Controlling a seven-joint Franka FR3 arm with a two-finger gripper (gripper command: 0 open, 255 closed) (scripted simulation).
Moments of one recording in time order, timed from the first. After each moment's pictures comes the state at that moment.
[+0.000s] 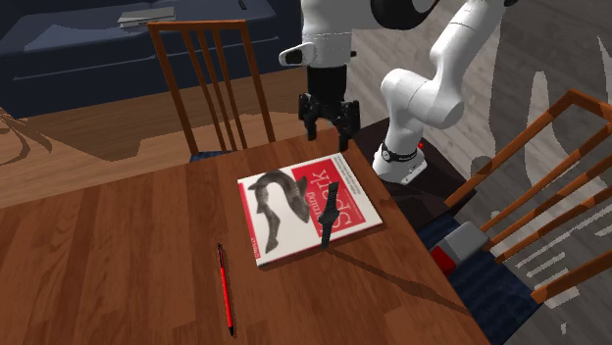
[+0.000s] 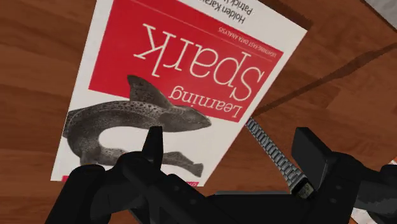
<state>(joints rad) 0.17 -0.70 -0.15 -2.48 0.28 1.96 -0.27</state>
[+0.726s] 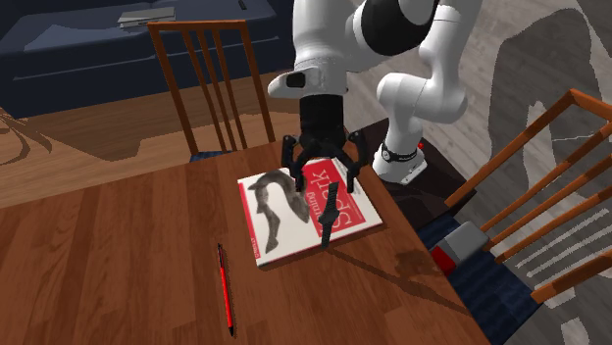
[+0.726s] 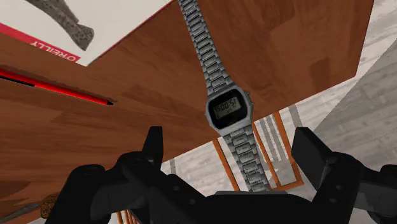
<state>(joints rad) 0.54 -0.56 -0.31 -2.49 0.66 2.39 -0.87</state>
